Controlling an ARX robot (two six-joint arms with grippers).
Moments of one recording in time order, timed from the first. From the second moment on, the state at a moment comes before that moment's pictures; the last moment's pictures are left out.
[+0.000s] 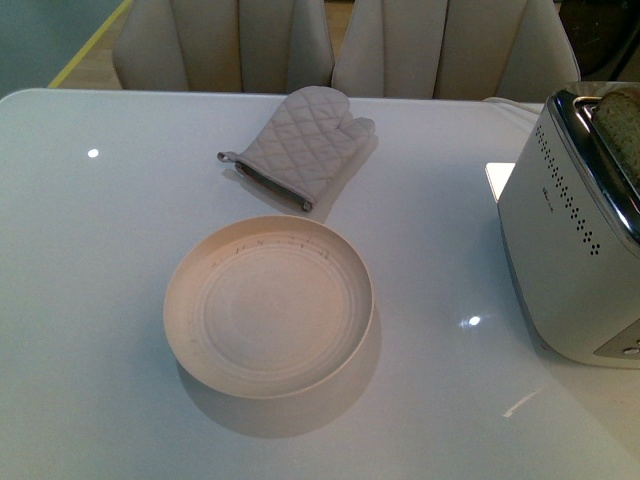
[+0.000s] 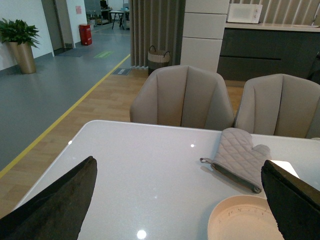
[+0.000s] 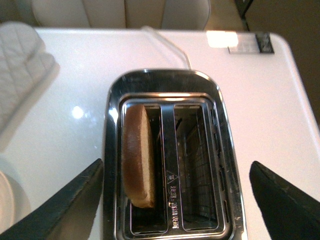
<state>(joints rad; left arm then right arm) 0.00 0.01 0.01 0.00 0.00 -0.01 0.05 1.34 0.83 -0.05 0.20 0.00</state>
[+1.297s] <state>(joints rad) 0.00 0.01 0.01 0.00 0.00 -0.01 0.00 0.38 0.04 0.34 0.00 0.00</state>
